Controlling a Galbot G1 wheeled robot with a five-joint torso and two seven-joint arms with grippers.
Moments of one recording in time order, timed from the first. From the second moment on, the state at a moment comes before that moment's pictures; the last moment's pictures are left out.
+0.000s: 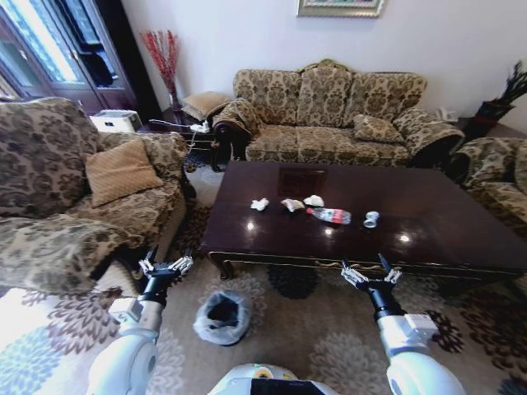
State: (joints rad) left arm 1.71 -1.43 -0.76 -2.31 -0.31 0.16 -0.02; right arm -1.79 1.30 0.67 2.38 0.23 -0.12 0.13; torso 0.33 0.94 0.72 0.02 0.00
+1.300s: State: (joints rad) left arm 1.42 -1.40 -0.47 -1.41 -0.23 0.23 0.13; right arm -1.89 1.40 0.71 2.39 0.18 -0.03 0.17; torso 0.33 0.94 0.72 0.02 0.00
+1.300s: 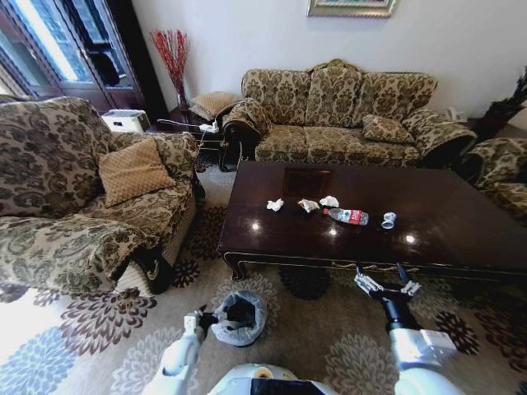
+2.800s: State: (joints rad) left arm 1.20 -1.44 -0.46 -1.03 -0.17 0.16 0.13; right arm -1.96 1.42 0.84 2.40 0.20 0.06 0.21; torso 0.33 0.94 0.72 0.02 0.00
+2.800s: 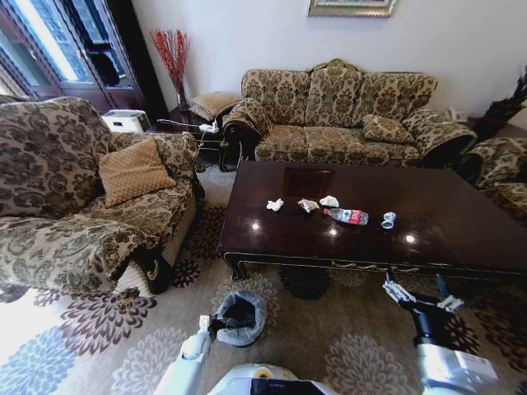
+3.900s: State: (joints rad) left arm 1.45 -1.34 -0.60 -1.58 -0.15 0.20 0.12; right arm -1.83 1.28 0.76 2.37 0.22 -0.07 0.24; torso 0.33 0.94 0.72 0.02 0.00
